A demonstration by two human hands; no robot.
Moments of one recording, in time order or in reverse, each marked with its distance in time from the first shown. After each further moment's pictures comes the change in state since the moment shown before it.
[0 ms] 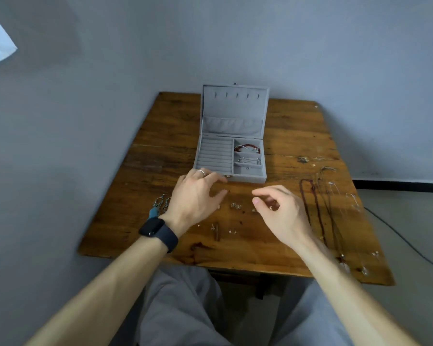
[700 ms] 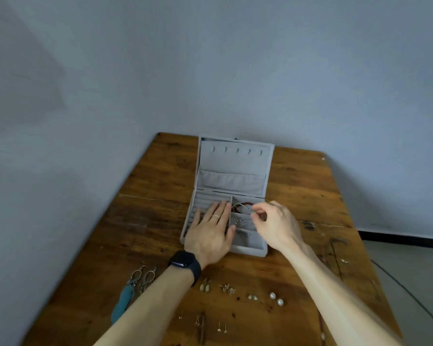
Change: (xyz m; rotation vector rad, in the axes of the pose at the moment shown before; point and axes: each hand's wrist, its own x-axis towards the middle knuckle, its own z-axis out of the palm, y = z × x) left_hand 0.119 -0.021 0.088 0.162 -0.233 -0.095; right_hand 0.176 0.052 0.021 -0.359 -0.107 0.020
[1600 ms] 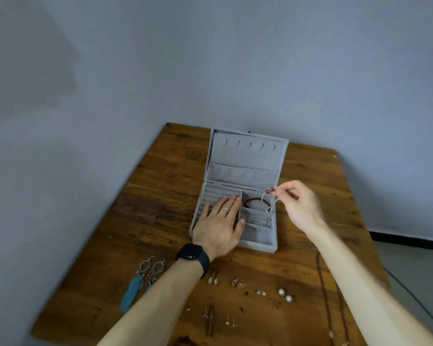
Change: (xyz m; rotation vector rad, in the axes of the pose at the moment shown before) left_hand 0.001 -0.003 -0.002 -0.047 0.018 0.010; right_hand 0.018 -0.007 -0.035 0.542 0.026 0.246
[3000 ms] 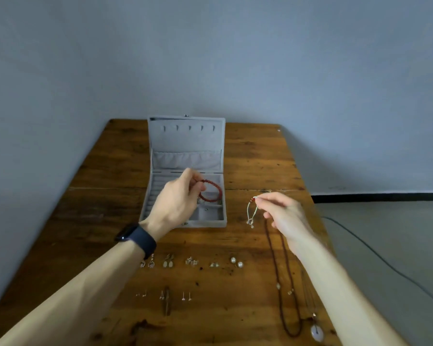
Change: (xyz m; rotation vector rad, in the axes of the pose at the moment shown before) left_hand -0.002 0.046 -0.058 -0.506 0.155 0.070; right_hand -0.091 0.039 -0.066 0.316 0.063 0.334
